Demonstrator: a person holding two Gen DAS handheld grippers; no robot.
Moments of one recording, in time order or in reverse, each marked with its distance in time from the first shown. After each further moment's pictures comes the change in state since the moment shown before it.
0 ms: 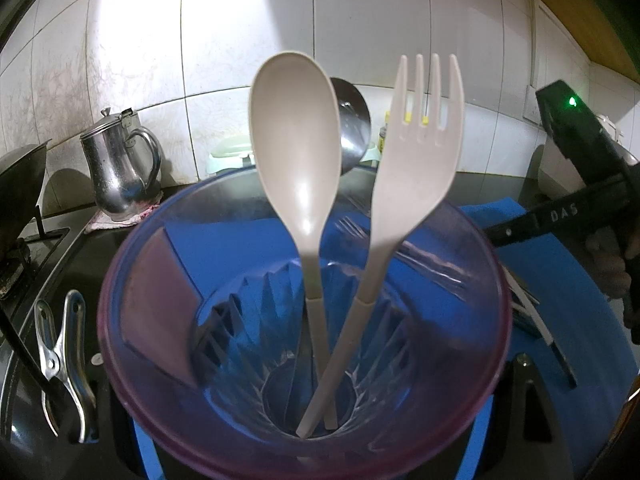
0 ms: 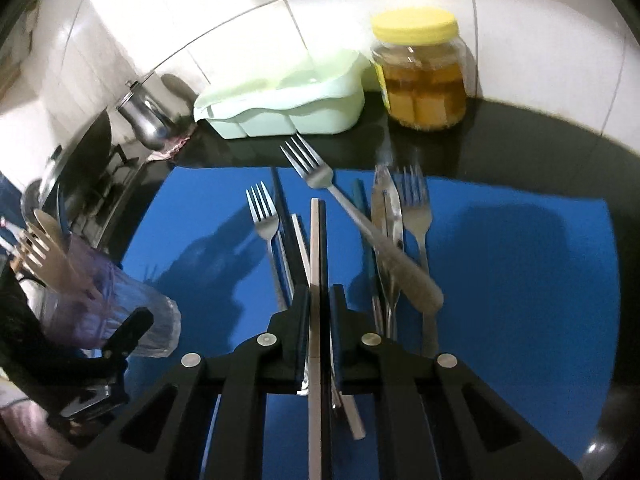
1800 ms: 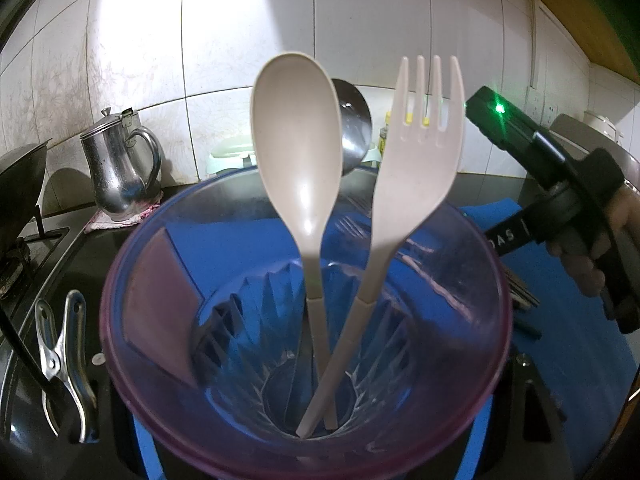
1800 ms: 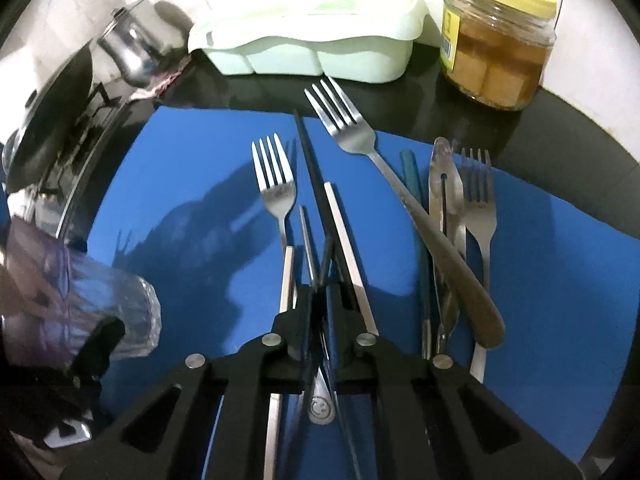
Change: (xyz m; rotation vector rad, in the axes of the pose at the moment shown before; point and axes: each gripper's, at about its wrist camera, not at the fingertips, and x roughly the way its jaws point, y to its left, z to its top) left arm 0.001 0.001 0.001 -0.001 0.002 -0.002; right arm 0.055 0.035 0.023 -0.103 0.182 -0.067
